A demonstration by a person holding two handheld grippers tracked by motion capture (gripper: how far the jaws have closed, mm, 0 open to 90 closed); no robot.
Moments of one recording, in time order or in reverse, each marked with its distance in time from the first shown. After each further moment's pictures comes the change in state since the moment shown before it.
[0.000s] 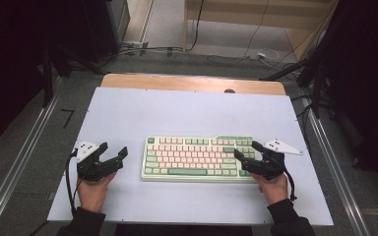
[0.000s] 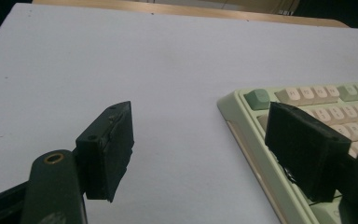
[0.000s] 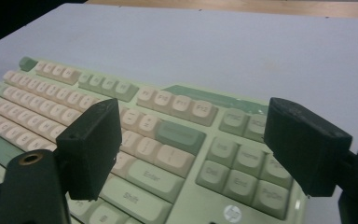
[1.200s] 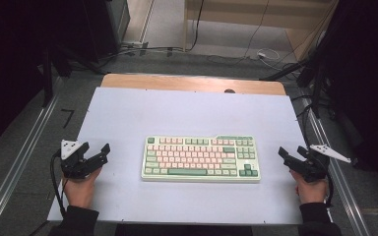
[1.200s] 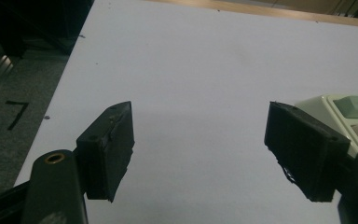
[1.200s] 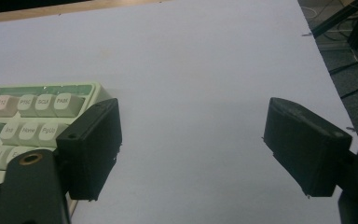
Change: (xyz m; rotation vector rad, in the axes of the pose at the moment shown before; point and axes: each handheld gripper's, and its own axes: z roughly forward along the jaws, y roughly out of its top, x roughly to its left) left arm 0.038 -0.002 0.000 0.005 0.159 -0.058; right arm -0.107 -0.027 -0.045 -0.014 -0.269 0.193
